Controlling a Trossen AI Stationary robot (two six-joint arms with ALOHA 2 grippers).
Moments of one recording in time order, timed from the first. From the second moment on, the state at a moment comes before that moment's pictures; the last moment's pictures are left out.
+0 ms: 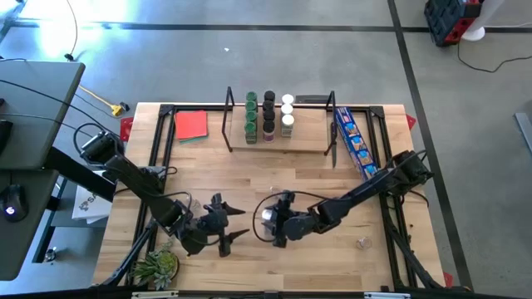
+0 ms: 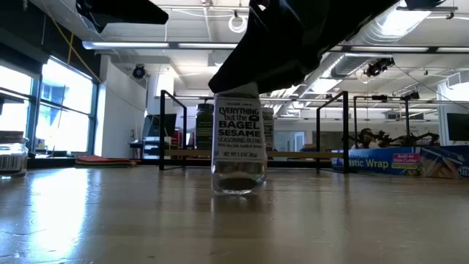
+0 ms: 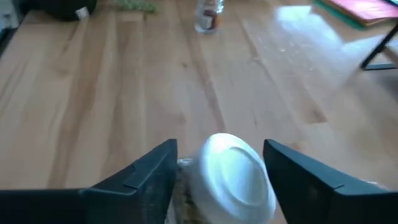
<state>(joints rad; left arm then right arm) -0.72 1.50 0.86 0.05 -0.86 -0.53 0.45 1.89 1.13 0.08 0.53 0.32</state>
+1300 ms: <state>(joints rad) -0.33 1.85 0.87 0.22 -0.14 -0.64 0.36 1.94 1.15 -0.20 0.27 0.77</state>
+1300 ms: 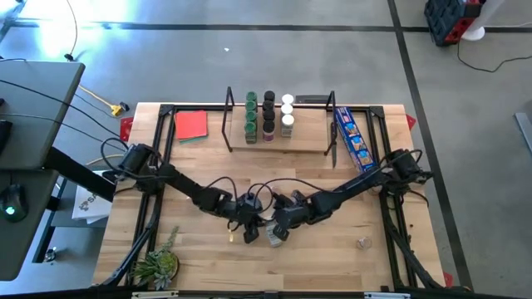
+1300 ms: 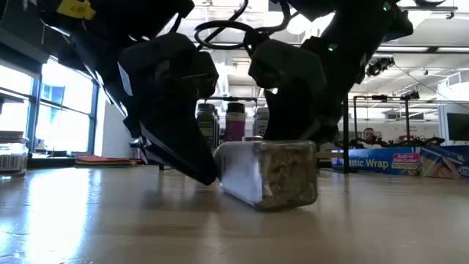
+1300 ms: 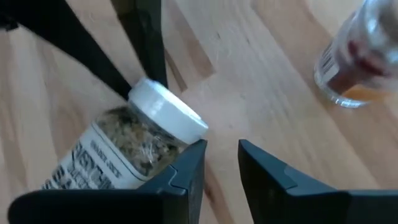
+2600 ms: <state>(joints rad) -0.51 1.68 0.88 0.15 -0.57 -0.55 0.56 1.94 1.36 -0.60 0.70 0.83</state>
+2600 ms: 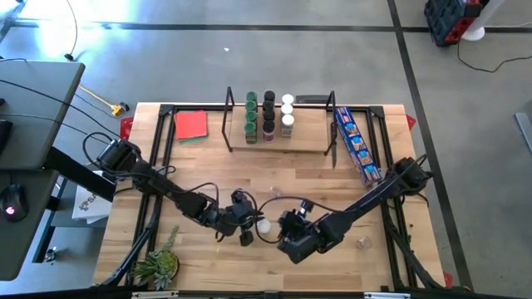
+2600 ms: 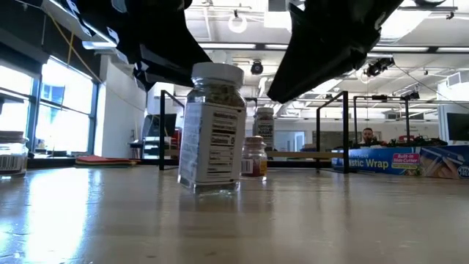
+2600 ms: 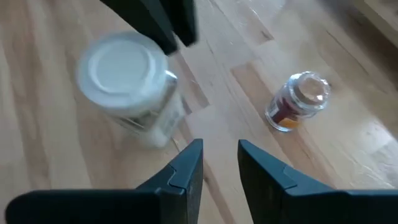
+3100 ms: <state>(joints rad) -0.57 1.70 0.88 -0.09 -0.43 -0.81 0.55 1.94 1.31 -0.26 0.27 0.42</state>
